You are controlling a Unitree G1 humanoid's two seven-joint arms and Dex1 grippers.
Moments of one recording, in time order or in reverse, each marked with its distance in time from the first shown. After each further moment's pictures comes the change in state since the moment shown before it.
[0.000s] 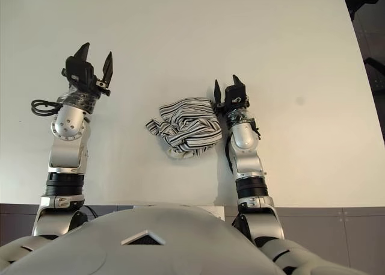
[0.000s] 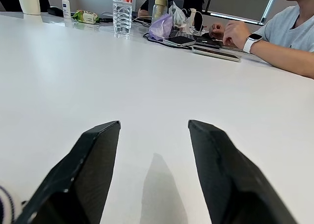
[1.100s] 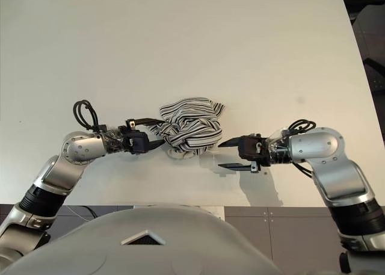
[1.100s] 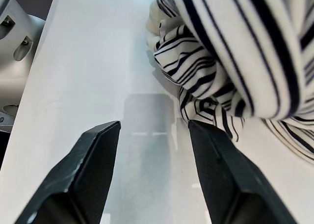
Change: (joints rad) left arm 0.089 0.339 -0.421 -0.222 0.176 -0.111 -0.588; right arm 0.213 -0.829 0.144 -0.679 0.295 0.360 1.107
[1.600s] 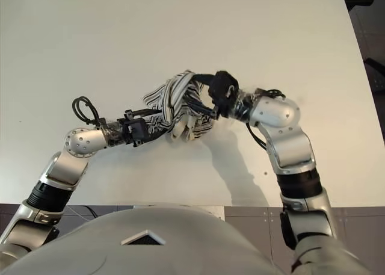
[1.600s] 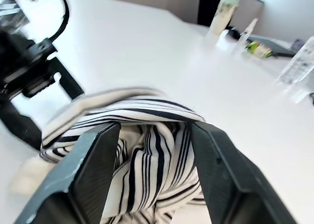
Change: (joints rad) left arm -0.018 -0.078 0.084 0.033 -0.120 0.162 0.019; right arm -0.328 0.439 0.024 0.129 -0.050 0.105 -0.432
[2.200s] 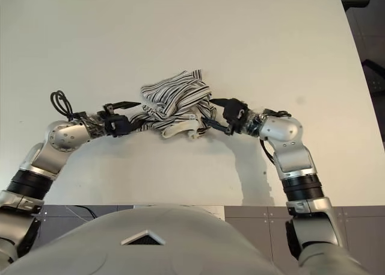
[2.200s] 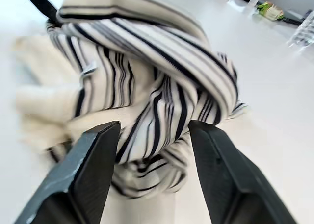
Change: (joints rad) left arm -0.081 0.203 -0.020 0.308 0.154 -0.357 0.135; right arm 0.136 -0.091 -0.029 0.281 0.006 -0.336 0.167
